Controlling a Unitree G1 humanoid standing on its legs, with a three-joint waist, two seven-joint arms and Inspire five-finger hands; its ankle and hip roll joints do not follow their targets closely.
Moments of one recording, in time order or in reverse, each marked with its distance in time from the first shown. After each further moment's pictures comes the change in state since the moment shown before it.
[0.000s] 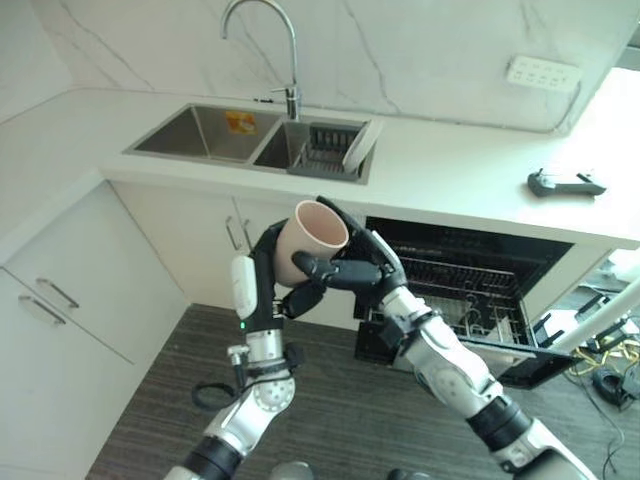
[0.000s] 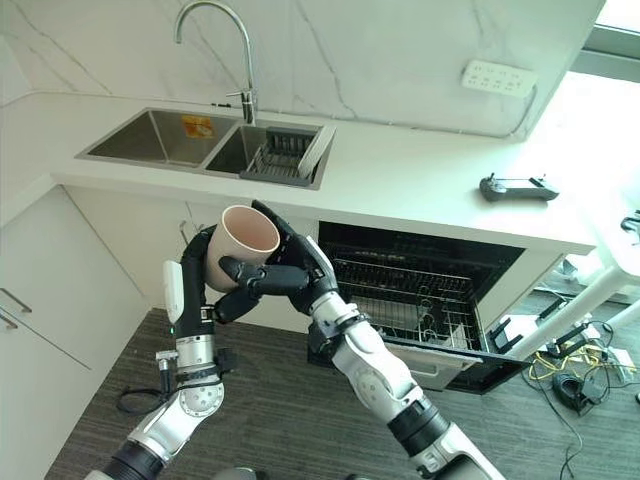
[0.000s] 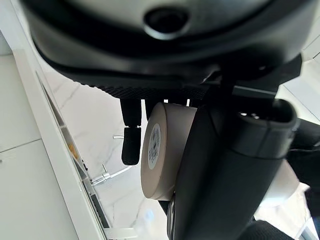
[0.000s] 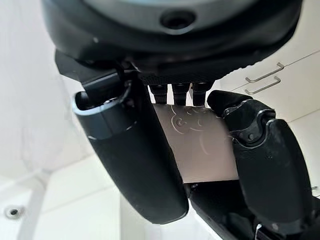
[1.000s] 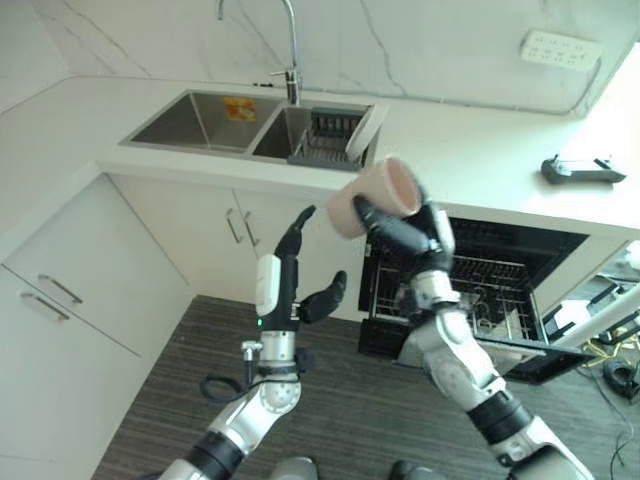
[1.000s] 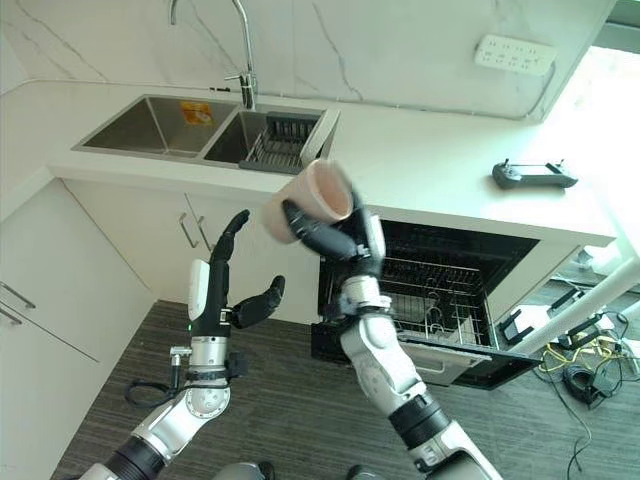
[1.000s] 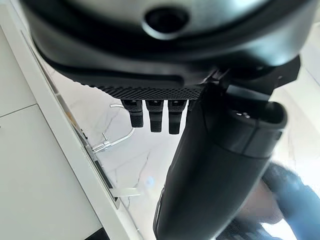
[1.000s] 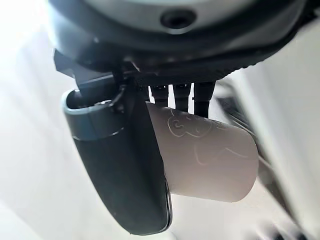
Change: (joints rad) left arm -0.031 0.024 -0.085 0.010 -0.011 0.000 -0.064; right arm 0.021 0.001 -0.206 0.022 -0.104 -0.290 -0.396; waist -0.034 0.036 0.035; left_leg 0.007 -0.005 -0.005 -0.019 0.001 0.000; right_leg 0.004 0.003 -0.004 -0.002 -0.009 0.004
